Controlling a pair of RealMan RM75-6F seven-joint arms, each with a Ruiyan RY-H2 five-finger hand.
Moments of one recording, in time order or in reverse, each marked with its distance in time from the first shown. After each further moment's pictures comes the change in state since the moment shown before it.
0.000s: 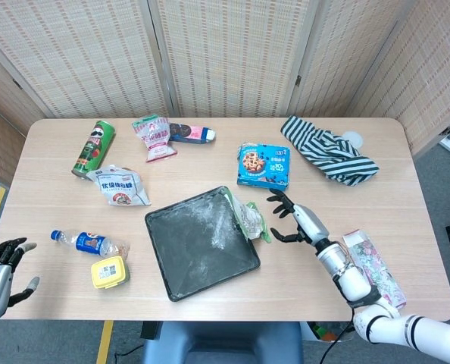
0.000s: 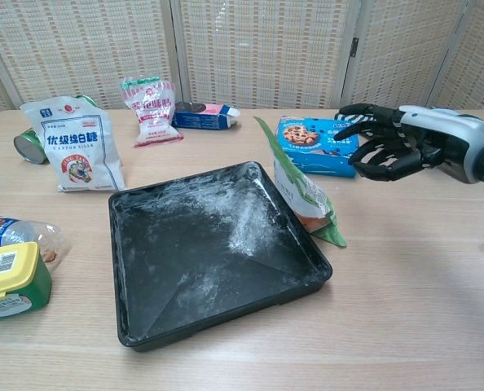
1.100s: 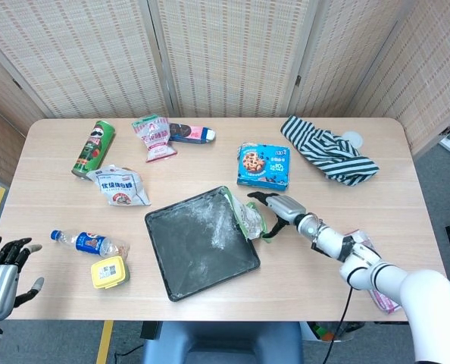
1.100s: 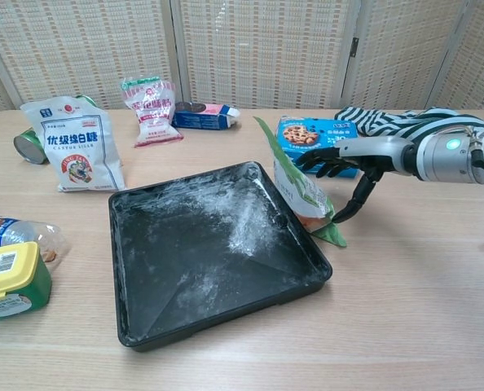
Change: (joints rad) left arm -0.001 0.020 0.002 -0.105 -0.011 -0.003 0.108; right arm 0.365 -0.156 -0.187 0.540 -0.274 -0.308 0.355
